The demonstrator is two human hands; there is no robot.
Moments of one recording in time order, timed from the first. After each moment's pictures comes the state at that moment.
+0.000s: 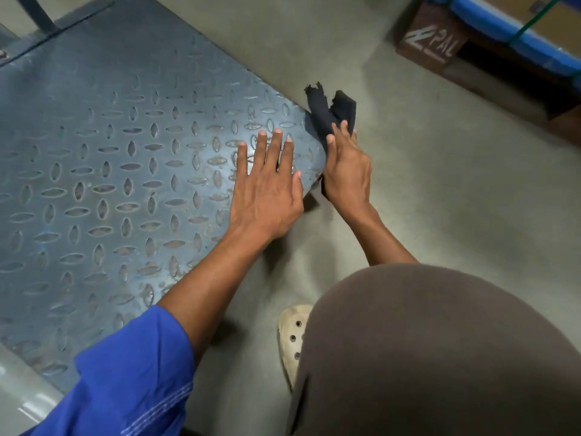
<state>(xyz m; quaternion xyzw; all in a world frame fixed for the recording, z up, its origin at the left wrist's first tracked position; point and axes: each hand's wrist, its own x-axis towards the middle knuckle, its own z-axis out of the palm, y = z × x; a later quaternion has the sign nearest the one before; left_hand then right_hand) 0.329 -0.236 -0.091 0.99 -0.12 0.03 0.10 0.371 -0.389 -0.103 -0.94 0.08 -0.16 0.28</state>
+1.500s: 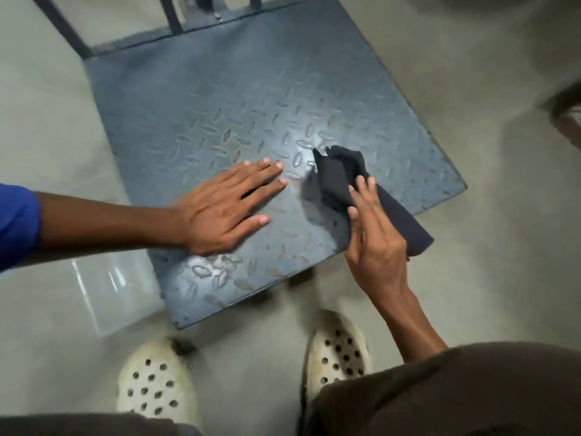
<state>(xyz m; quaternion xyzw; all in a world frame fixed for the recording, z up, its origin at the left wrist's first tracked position) 0.230 -0.018 -0.085 0.97 -0.23 0.00 0.07 0.268 -0.310 -0.094 -0.89 -0.29 -0.19 0.30</state>
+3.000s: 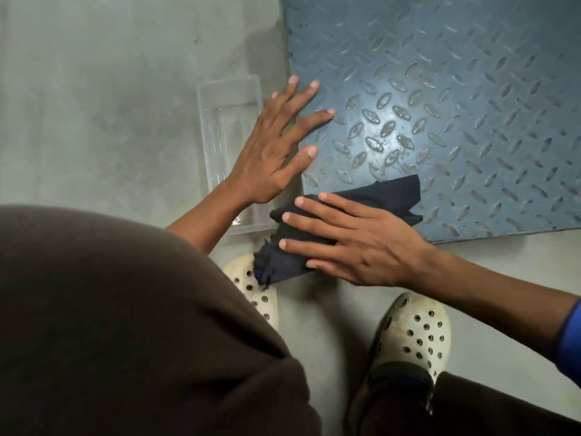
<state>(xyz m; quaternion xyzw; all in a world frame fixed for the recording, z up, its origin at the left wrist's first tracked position) 0.113 0.068 -0.136 0.94 0.03 0.19 0.29 0.186 -0.168 -0.092 -0.59 -0.81 -0.01 -0.02</state>
